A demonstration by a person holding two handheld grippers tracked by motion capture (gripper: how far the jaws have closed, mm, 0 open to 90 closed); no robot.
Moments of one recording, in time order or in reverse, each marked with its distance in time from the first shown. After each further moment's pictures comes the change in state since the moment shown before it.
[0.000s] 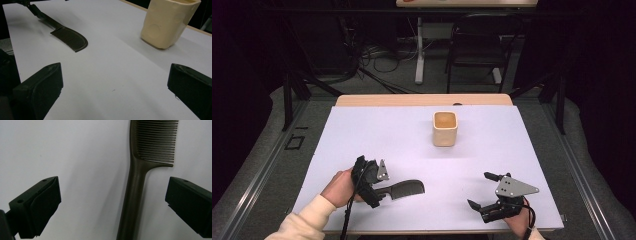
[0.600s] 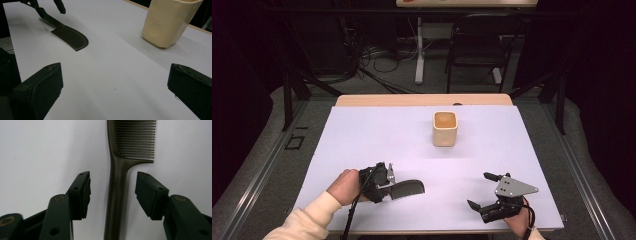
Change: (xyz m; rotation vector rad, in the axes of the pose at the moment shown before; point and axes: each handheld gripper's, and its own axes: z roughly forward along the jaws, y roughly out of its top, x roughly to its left) left arm -0.004 0.018 0.004 0.123 -0.118 0.068; right arm 0.000 0.000 0.001 0.008 0.005 -0.001
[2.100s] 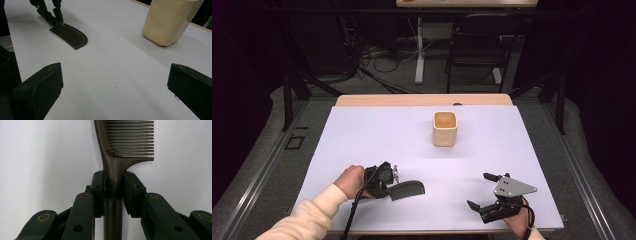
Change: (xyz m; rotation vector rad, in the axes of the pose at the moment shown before) left arm 0.012 0.008 0.019 0.067 -0.152 0.055; right arm 0.000 -0.001 0.001 0.013 0.003 -0.005
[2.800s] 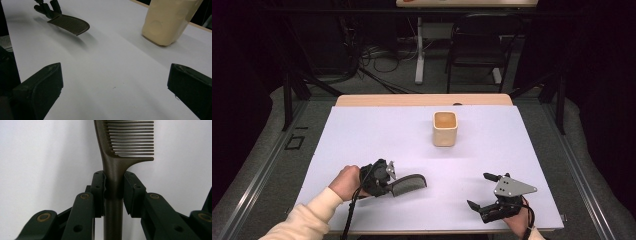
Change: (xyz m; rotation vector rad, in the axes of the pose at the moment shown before) left arm -0.003 -0.008 -0.018 -0.124 0.029 -0.054; right arm 0.000 0.000 0.000 0.002 -0.005 0.000
